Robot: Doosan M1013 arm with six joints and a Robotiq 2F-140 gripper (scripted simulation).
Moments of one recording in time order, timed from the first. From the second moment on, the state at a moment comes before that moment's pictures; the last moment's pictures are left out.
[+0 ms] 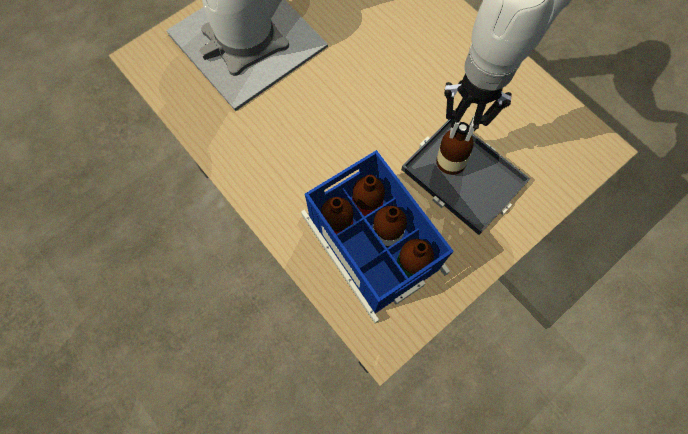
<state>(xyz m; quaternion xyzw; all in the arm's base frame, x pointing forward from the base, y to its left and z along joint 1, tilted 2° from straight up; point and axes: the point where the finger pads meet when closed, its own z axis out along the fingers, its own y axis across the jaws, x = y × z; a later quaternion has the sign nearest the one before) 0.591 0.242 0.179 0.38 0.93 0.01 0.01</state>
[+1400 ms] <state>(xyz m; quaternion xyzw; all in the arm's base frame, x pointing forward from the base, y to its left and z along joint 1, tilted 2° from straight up) 0.592 0.242 0.165 0.38 0.93 0.01 0.01</state>
